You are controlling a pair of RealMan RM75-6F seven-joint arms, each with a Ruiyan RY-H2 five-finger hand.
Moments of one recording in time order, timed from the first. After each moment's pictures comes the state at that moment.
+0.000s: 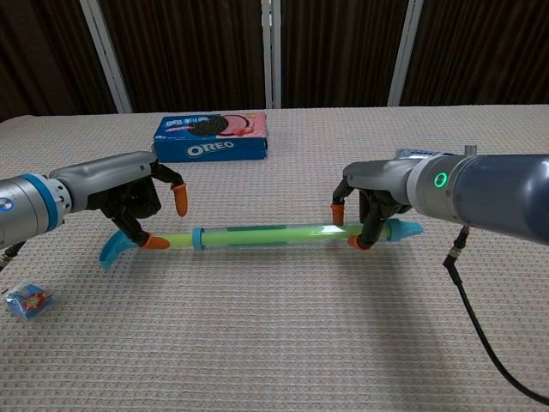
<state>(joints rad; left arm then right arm) -0.67 -1.57 -0.17 -1.45 1.16 0.86 0.17 1.04 -1.61 0.18 -1.64 -0.33 1.02 -0.71</state>
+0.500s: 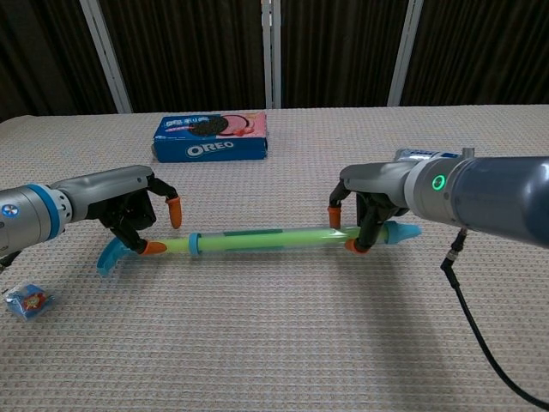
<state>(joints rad) -0.69 -1.58 -0.16 -1.41 1.08 0.81 0.15 1.04 -1.61 0.18 -1.64 -0.33 1.02 -0.71</state>
